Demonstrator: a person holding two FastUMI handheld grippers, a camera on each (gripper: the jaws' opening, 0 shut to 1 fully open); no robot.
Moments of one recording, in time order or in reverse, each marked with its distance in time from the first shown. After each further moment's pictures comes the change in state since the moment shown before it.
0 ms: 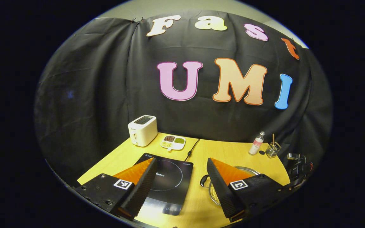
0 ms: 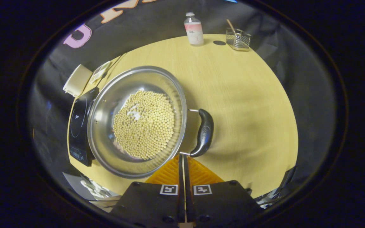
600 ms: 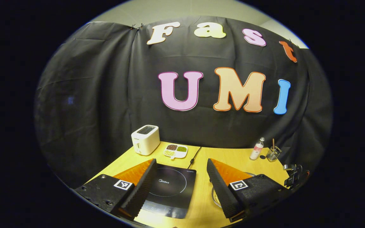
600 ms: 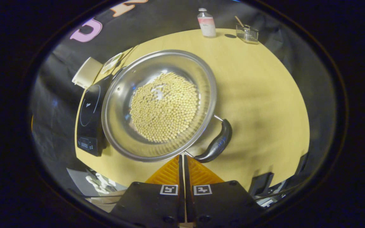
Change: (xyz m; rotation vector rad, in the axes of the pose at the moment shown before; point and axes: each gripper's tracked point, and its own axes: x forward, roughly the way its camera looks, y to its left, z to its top) left arm -0.013 0.015 0.029 0.025 -0.067 0.003; right arm -0.007 0.035 -0.045 0.006 0.036 0.047
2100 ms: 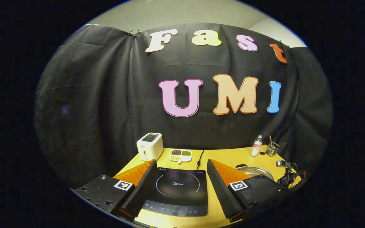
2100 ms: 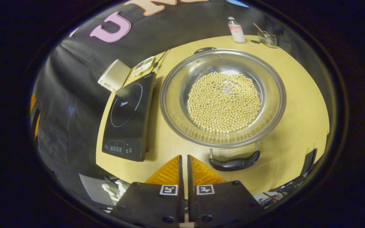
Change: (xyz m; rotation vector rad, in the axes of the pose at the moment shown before) left arm -0.032 0.058 0.007 0.064 -0.066 -0.063; right arm 0.004 0.162 -0.051 0.020 -0.098 0.195
